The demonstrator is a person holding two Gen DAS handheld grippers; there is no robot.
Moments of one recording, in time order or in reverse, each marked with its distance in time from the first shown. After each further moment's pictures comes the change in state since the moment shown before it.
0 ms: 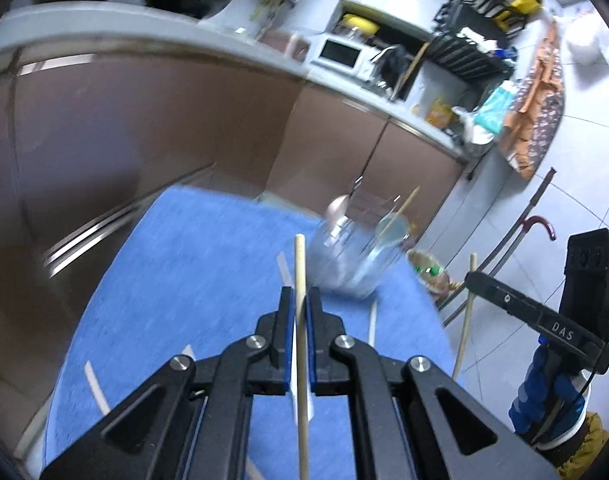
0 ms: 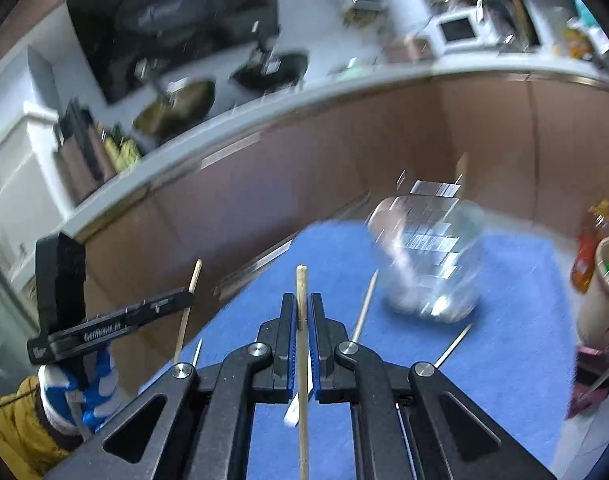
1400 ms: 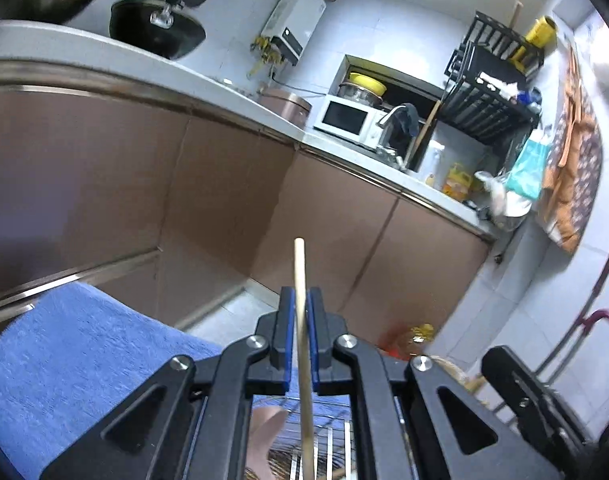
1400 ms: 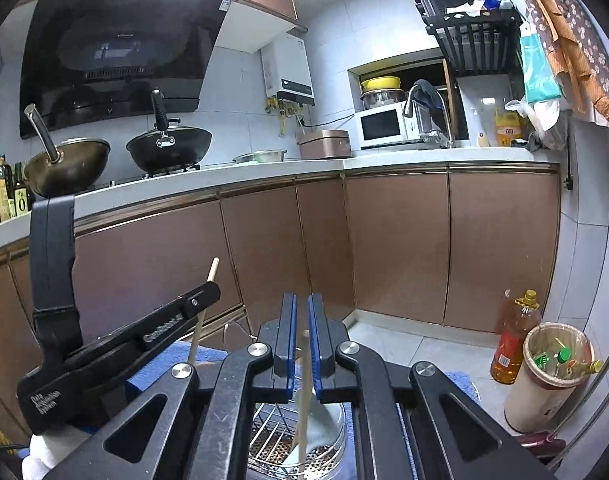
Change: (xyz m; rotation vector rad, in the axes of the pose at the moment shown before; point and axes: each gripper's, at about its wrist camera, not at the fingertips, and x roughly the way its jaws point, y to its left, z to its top) left arm 0.241 -0.058 0.100 -0.065 -0.285 0.013; right arm 0.092 -0.098 0.053 -0.093 -0.334 -0.355
